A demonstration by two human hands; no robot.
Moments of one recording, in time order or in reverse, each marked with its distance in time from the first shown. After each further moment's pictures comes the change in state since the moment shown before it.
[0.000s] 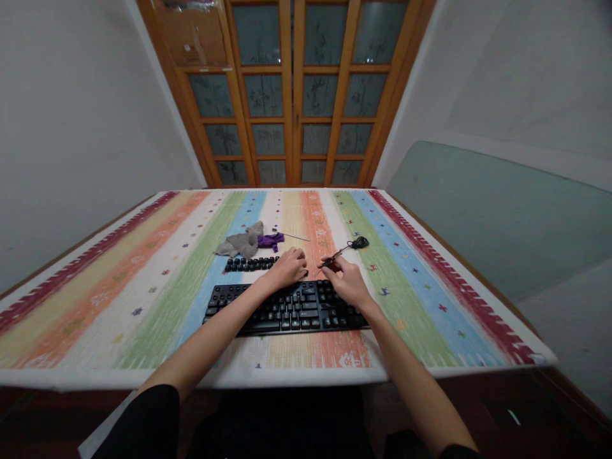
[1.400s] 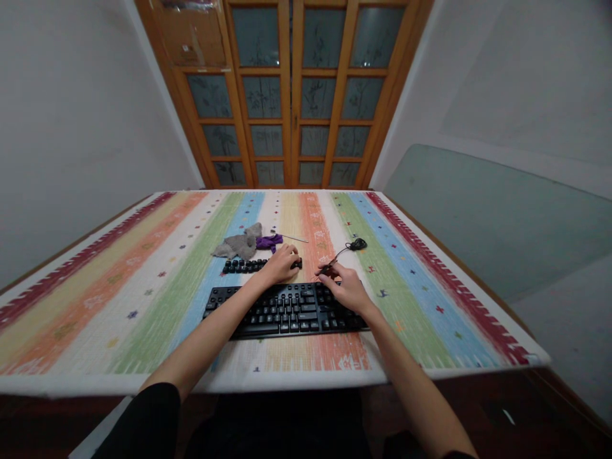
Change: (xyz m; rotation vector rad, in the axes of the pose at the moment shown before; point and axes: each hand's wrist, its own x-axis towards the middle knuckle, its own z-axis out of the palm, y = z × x) left_hand 0.002 -0.025 0.001 0.089 0.039 -0.007; right_hand -0.006 -0.002 -0.005 -0.022 -0.122 -0.006
